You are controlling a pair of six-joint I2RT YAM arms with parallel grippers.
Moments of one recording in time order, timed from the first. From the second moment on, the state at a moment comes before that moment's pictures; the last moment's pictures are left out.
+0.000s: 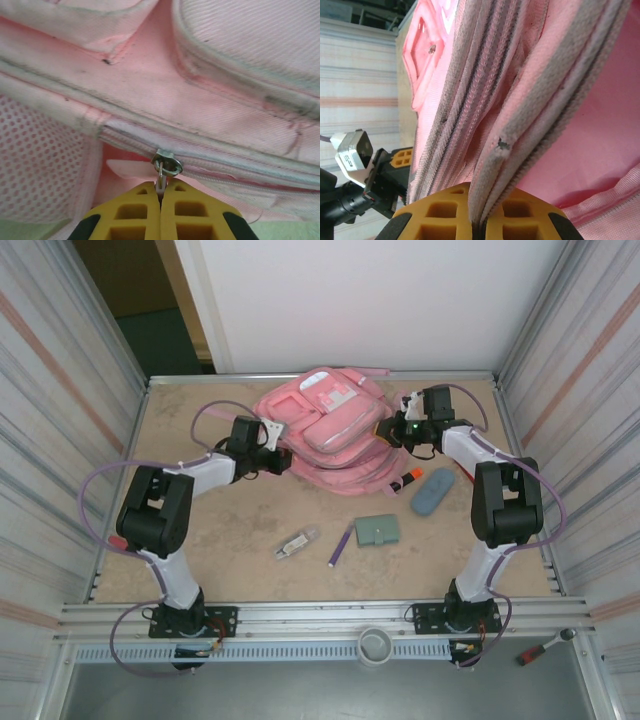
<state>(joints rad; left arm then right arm) -0.33 1.81 1.04 -0.02 0.39 -0.09 0.12 1.81 1.25 -0.25 -0.73 0.65</state>
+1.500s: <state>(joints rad) -0.56 1.77 1.24 0.04 0.11 0.36 0.34 1.80 1.28 0.09 -0.62 1.04</state>
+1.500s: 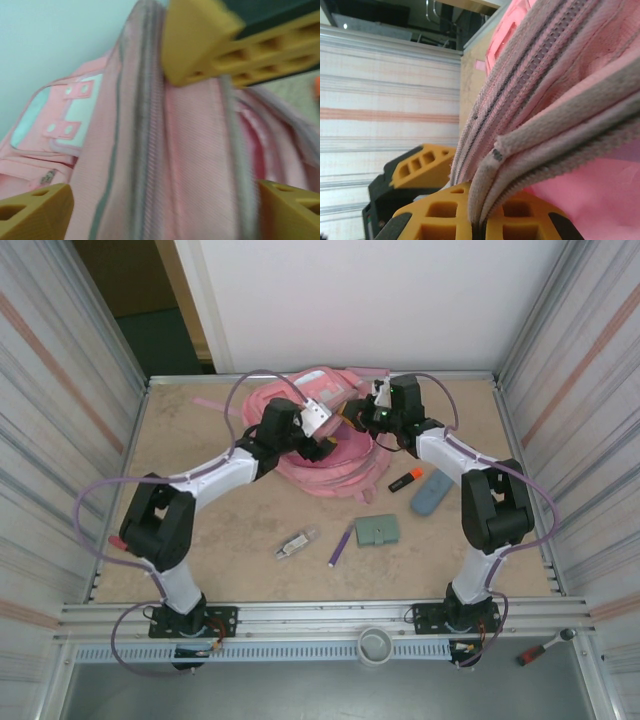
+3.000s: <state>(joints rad) -0.48 1.79 1.20 0.08 0.18 0.22 0.15 1.57 0.83 -0.46 0.19 0.66</state>
